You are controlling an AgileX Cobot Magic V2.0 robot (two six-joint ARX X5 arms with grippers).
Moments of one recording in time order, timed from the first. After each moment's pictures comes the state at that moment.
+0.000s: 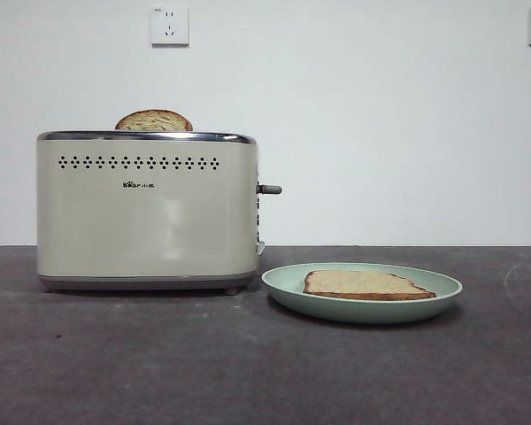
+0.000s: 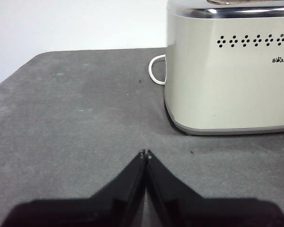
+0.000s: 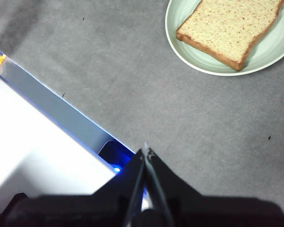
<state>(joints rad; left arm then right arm) 0.08 0.00 0.02 -0.18 0.06 0.02 0.52 0.84 1.02 -1.13 -0.28 0.03</state>
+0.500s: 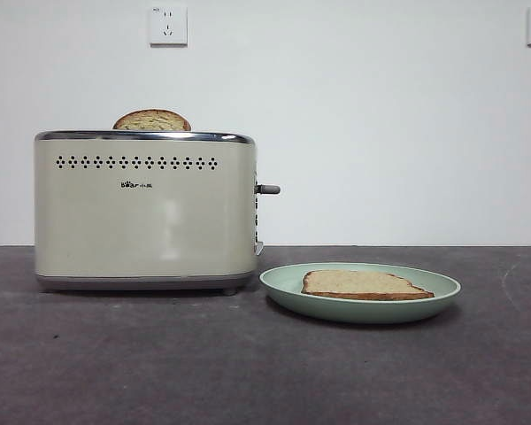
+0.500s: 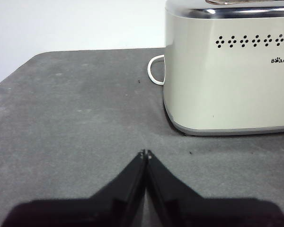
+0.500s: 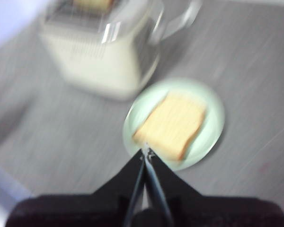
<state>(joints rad) 0.08 0.00 0.02 -0.18 0.06 0.02 0.30 0.63 1.01 -0.88 -0.26 -0.01</state>
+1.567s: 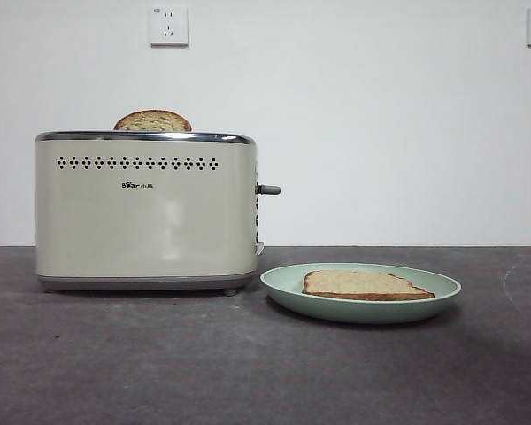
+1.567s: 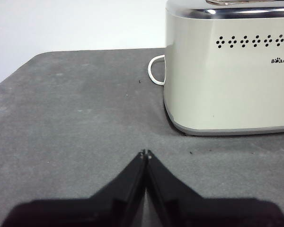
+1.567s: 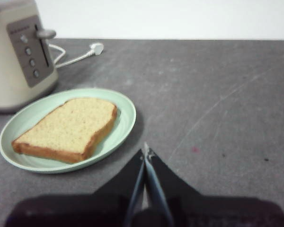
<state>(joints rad) 0.08 0.00 0.02 -0.18 0.06 0.02 0.08 0.01 0.03 -0.21 -0.15 -0.01</state>
